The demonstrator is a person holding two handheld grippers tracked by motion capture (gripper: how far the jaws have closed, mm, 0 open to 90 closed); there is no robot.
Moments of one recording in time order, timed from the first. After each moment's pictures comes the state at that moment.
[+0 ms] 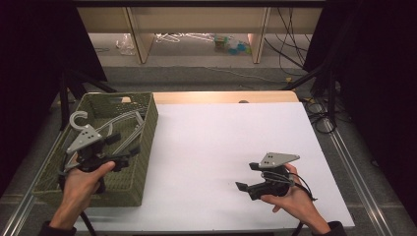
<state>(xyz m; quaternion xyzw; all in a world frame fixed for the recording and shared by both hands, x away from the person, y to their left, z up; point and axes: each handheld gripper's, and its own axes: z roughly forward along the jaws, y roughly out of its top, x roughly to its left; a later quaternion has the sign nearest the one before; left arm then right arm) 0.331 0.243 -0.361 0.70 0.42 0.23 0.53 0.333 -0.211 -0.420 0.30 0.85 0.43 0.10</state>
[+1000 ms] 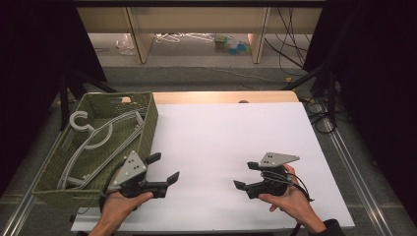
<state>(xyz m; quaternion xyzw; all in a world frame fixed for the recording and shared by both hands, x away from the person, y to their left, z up) 0.300 0.165 -0.408 0.75 0.32 0.20 0.54 0.335 -0.208 -0.427 0.31 0.83 0.46 0.09</state>
